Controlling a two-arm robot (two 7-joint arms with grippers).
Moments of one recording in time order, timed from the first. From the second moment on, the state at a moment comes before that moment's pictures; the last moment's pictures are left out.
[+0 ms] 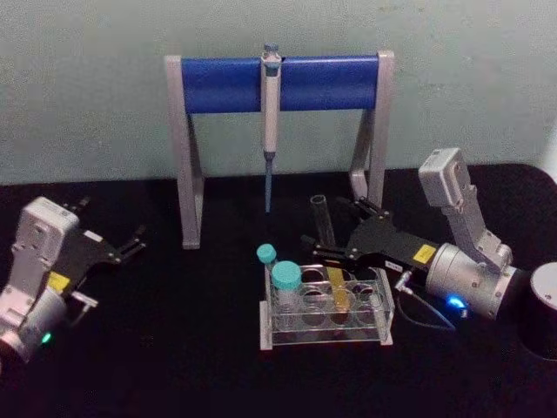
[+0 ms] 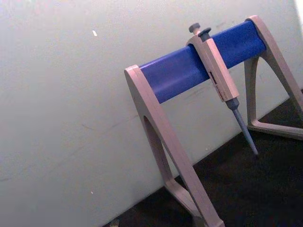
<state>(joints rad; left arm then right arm) -0.20 0.60 0.45 -1.41 -0.25 -0.12 0.03 0.35 0.45 -0.46 -1.38 0.39 0.02 0.56</state>
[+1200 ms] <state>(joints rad) -0.20 0.60 0.45 -1.41 -0.25 -0.12 0.03 0.35 0.45 -0.46 -1.38 0.39 0.02 0.56</state>
